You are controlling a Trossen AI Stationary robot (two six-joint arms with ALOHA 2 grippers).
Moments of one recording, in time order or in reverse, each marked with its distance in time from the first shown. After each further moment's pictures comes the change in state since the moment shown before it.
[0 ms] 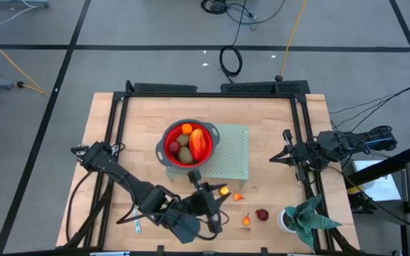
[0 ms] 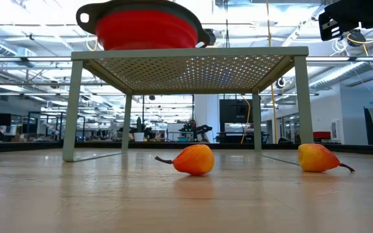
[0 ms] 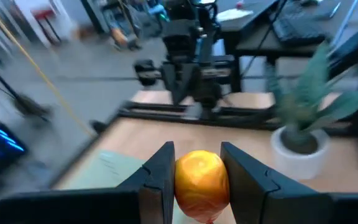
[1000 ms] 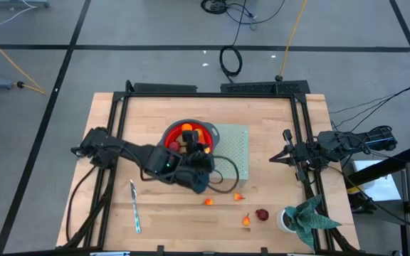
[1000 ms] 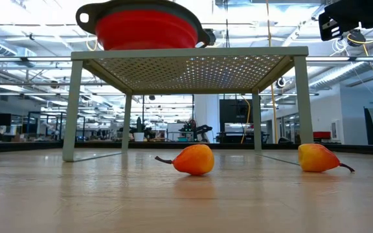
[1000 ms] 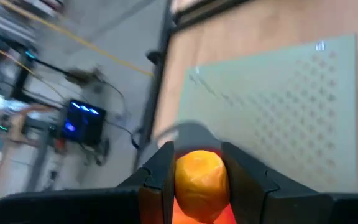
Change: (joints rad) left arm 0.241 -0.112 0.000 -0.615 0.160 0.174; right arm 0.000 0.000 0.000 0.000 0.000 0.003
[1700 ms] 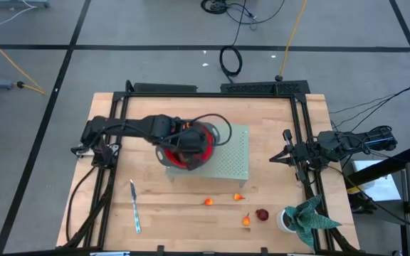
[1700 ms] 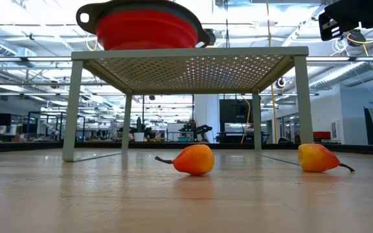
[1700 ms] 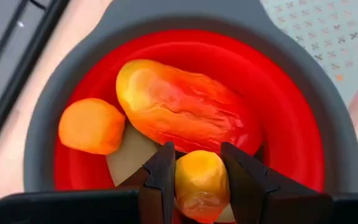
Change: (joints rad) left arm 0.236 -0.043 0.000 -0.303 0.535 -0.523; right arm 0.000 0.000 0.000 0.000 0.000 0.000
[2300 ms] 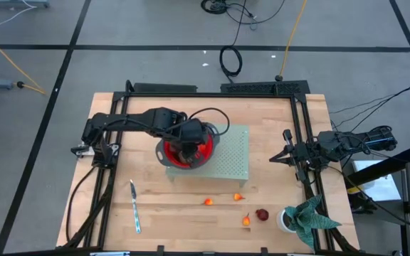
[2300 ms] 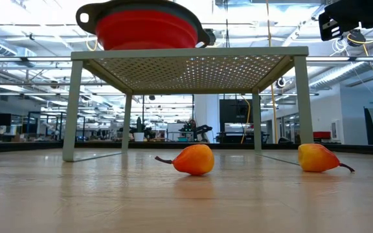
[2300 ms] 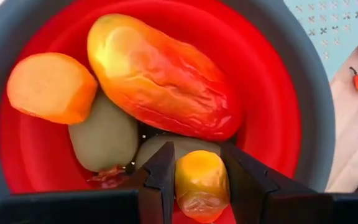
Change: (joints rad) left arm 0.065 0.000 0.000 -0.024 0.219 -0.107; right arm 0.000 0.000 0.000 0.000 0.000 0.000
